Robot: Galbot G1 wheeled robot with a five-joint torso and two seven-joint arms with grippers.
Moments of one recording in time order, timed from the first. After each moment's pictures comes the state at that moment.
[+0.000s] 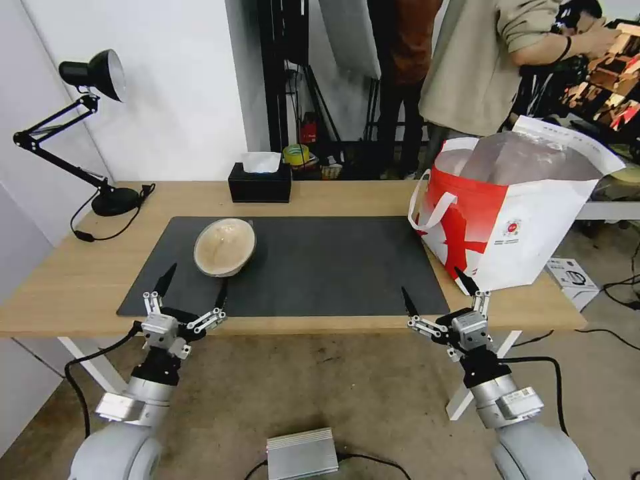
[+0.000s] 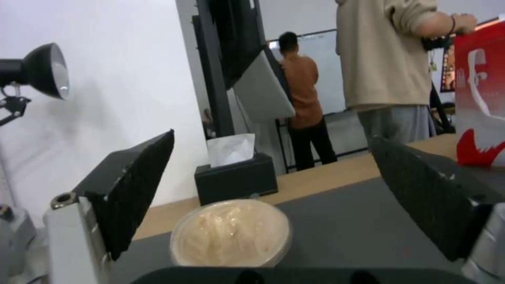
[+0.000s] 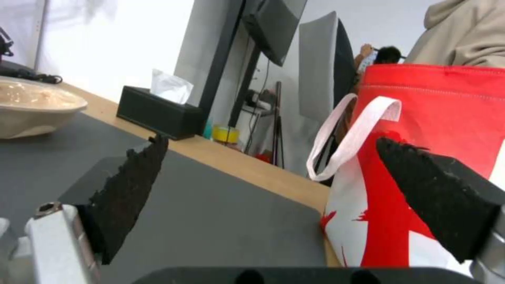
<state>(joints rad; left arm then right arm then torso) 1.57 -1.15 -0.62 -2.10 -0.22 -0.34 0.07 -1.60 1.13 0.51 2.19 0.03 0.19 0.02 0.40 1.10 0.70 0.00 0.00</state>
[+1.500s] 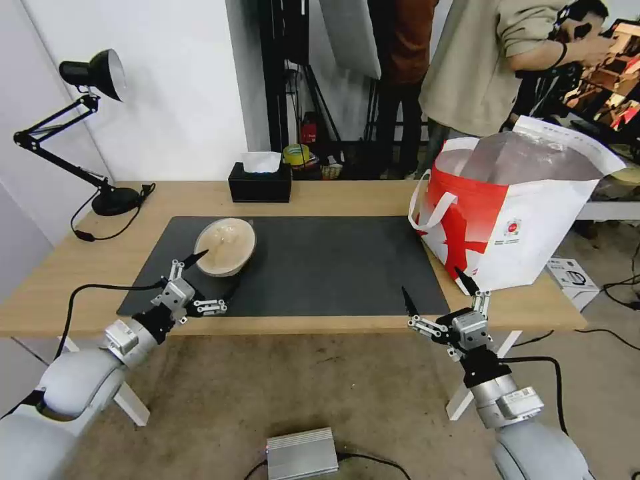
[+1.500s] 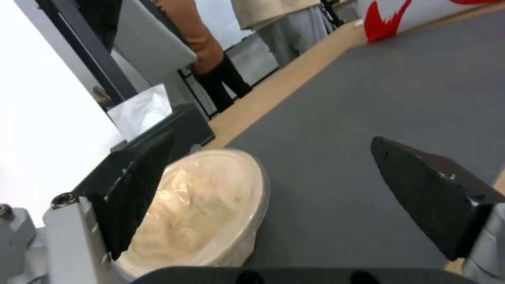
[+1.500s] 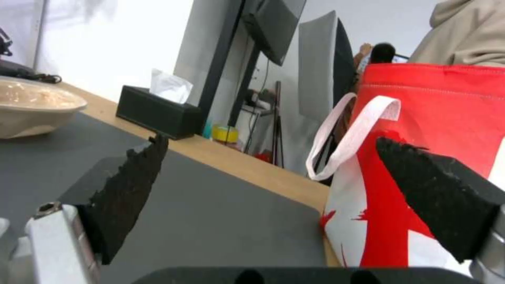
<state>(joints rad) 1.30 -0.77 -0.51 -1.86 -0.30 -0.22 0.35 -1.60 1.13 0.51 2.19 0.03 0.19 0.02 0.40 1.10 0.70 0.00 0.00</state>
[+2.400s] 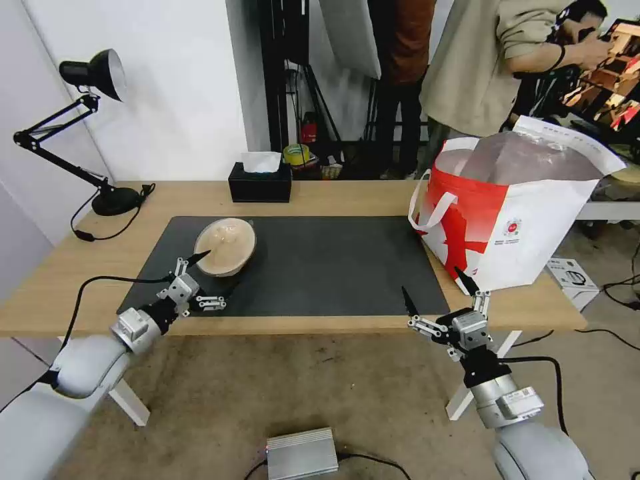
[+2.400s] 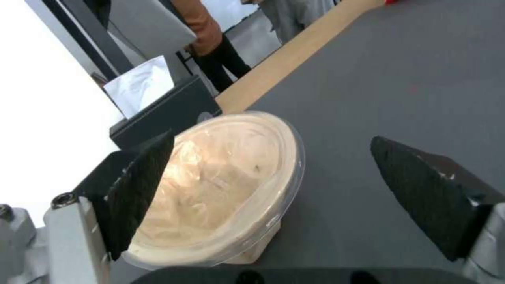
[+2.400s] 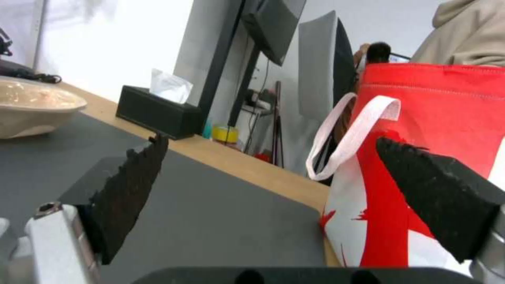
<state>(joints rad) 1.14 -0.76 -0.40 -1.71 -0.27 -0.22 0.35 -1.60 1.13 0.51 2.19 0.03 0.19 0.02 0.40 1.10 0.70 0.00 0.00</state>
